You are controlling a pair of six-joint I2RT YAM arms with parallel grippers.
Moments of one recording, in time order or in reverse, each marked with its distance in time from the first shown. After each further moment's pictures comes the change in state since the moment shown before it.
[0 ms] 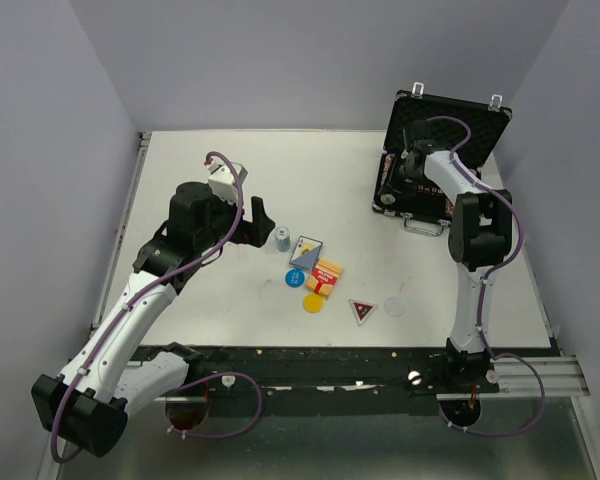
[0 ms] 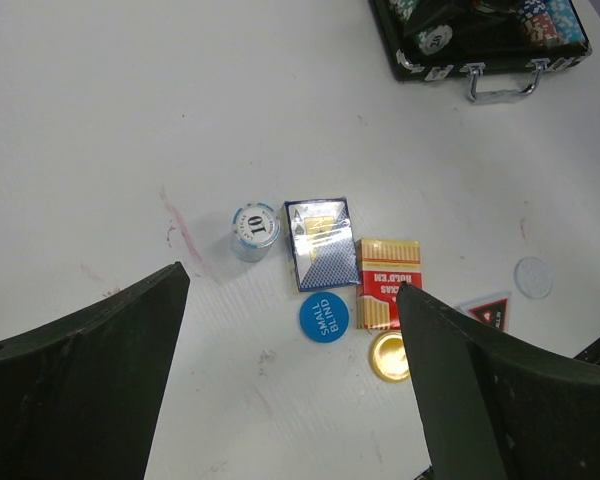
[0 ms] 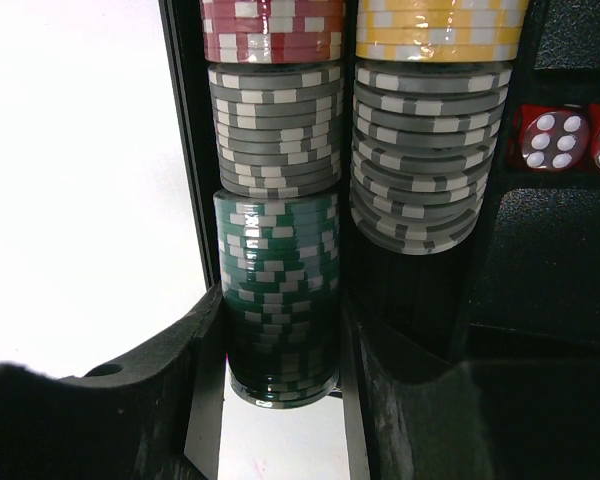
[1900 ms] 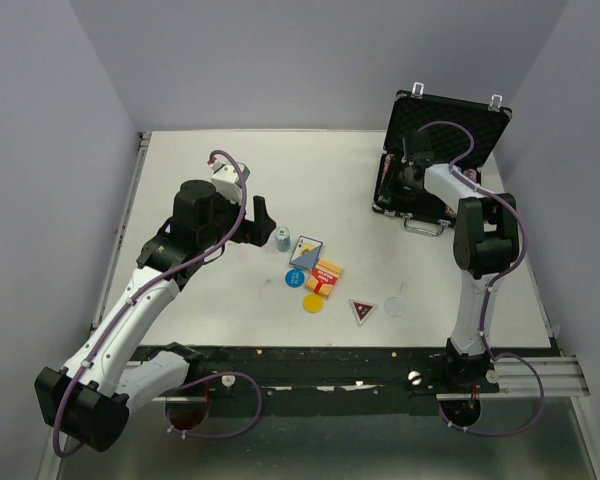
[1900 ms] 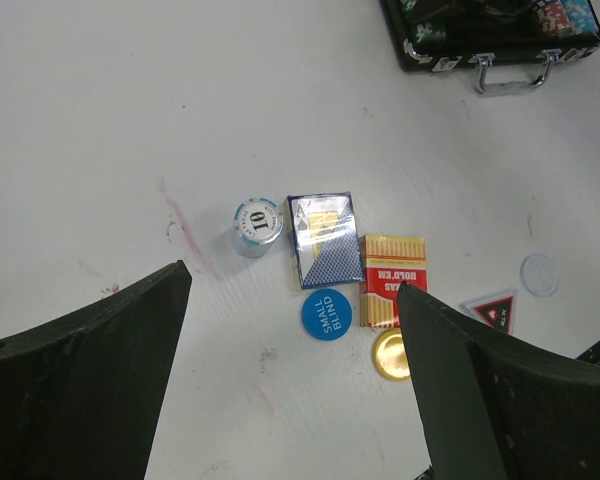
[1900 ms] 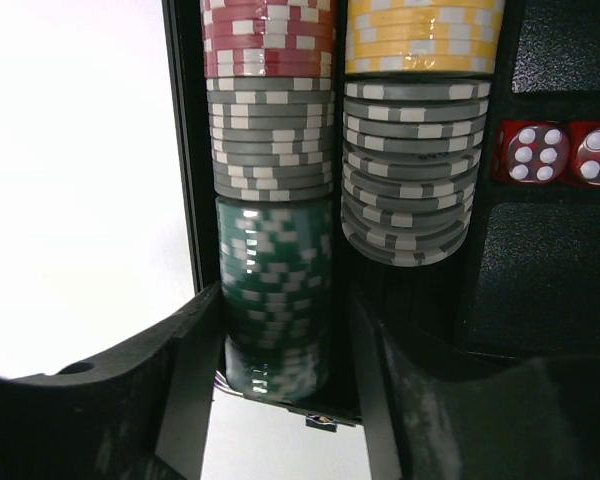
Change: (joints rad) left arm 0.000 0.031 0.003 -0.001 -0.003 0.000; right arm 0.023 -0.101 -0.230 0.266 0.057 0.021
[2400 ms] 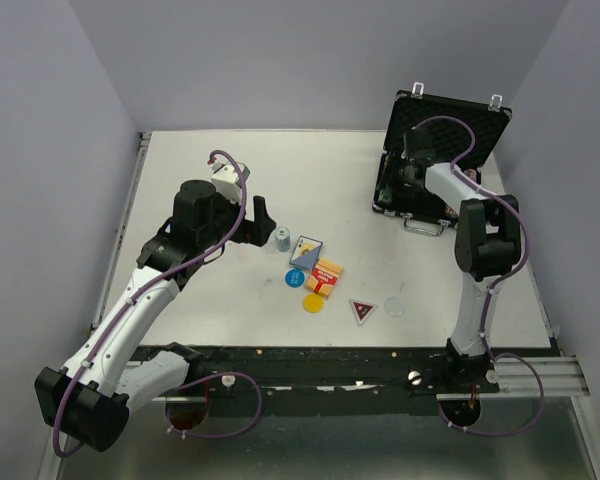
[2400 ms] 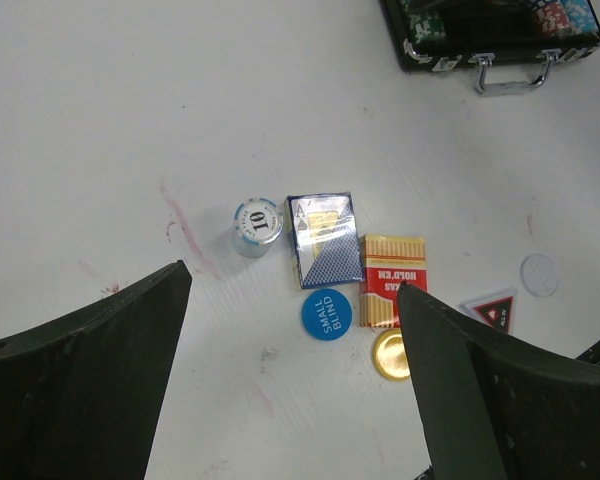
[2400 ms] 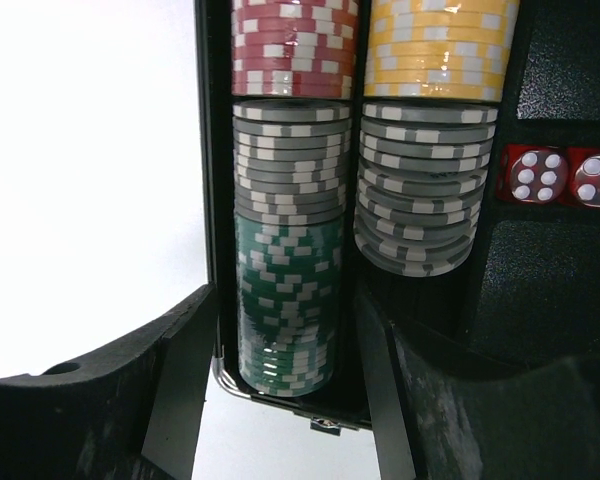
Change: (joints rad) left arm 0.000 0.000 0.000 0.000 0.000 0.000; right arm 0.004 -0.013 -0.001 0.029 0.000 -0.040
